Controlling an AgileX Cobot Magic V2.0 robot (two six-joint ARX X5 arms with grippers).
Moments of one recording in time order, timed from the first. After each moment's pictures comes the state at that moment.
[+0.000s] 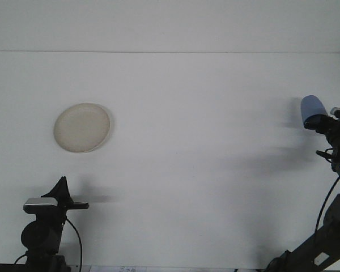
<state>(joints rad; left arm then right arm) -0.05 0.00 0.03 0.00 -0.11 0.01 -0.56 1.84 1.12 0.30 -0.44 -0.02</state>
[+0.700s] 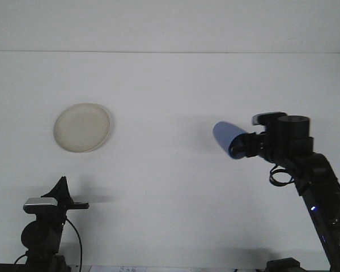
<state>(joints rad) -0.05 0.00 0.03 0.00 -0.11 0.01 0.16 1.22 1.20 -0.76 -0.29 0.10</state>
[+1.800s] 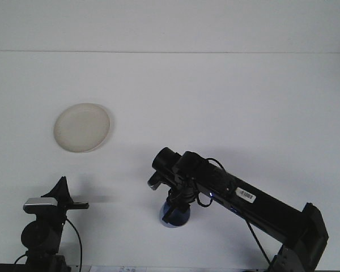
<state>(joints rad) -0.05 0.00 0.03 0.00 -0.11 0.01 0.90 1.74 1.47 -1.26 -0.13 0.01</state>
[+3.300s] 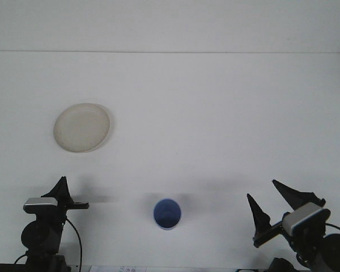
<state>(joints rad) -0.05 0.00 0.03 0.00 -0.11 0.01 0.89 0.29 0.85 -0.76 0.37 0.15</state>
